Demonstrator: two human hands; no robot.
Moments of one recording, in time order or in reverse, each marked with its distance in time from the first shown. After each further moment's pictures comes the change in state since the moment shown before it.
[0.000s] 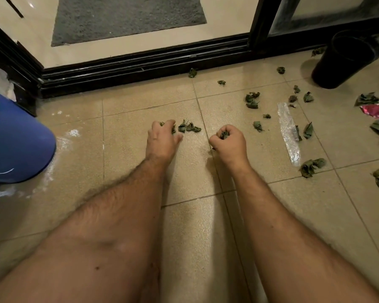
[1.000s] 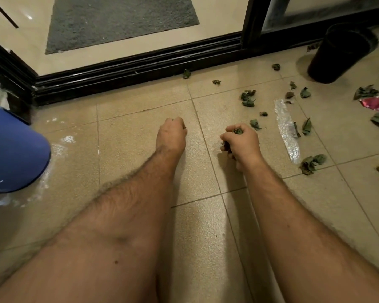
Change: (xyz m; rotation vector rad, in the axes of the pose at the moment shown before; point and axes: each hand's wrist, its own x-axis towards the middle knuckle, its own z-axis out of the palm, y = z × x) left_hand 0.020 0.035 0.019 0.119 0.050 0.101; right_hand 0.017 0.014 -0.028 0.225 0.030 0.199
